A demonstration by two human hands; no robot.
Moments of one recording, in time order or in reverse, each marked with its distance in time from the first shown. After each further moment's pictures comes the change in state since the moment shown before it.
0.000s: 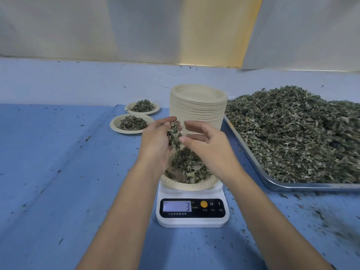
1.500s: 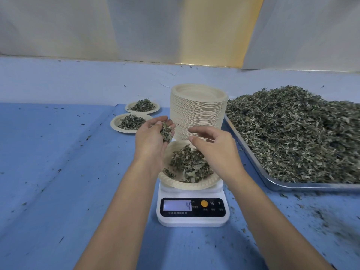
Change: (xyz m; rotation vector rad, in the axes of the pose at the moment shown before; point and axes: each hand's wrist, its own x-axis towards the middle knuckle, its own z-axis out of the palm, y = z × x) left_hand 0.009 -0.002 -0.006 -0.155 0.082 0.019; right_hand -0.001 0.003 -0.005 -0.174 0.136 0.036
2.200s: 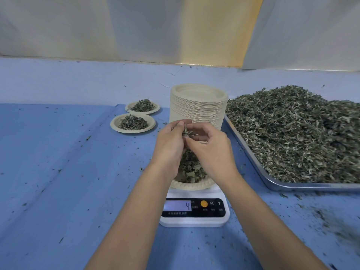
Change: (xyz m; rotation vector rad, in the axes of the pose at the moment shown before) left_hand -0.016 -0.015 0.020 0.213 -0.197 -0.004; right_hand -0.003 -0.007 0.013 0.092 0.037 -0.075
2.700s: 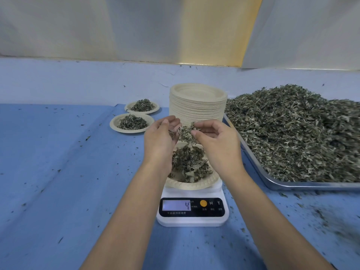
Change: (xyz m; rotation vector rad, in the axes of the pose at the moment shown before) left_hand 0.005 0.004 -0.009 -0.166 0.146 0.055; right_hand 0.008 0.005 -0.009 0.092 0.098 0.043
